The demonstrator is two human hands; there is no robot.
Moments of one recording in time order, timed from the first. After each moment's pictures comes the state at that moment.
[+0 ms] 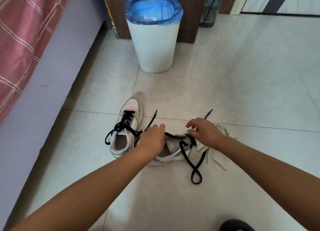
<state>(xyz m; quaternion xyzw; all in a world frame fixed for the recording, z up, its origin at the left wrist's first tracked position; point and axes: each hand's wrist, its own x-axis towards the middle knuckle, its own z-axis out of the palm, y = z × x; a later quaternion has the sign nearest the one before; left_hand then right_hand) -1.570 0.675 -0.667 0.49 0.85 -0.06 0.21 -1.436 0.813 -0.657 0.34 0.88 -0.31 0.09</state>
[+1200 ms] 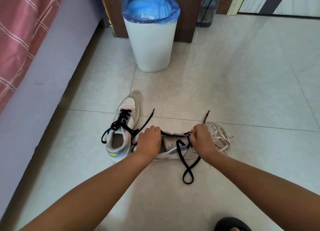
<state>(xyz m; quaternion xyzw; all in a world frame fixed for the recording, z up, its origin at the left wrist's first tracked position) -1.561 0.669 -0.695 0.48 0.86 -0.03 0.16 -1.419 0.787 -0.701 0.45 0.81 -0.36 -0.08</state>
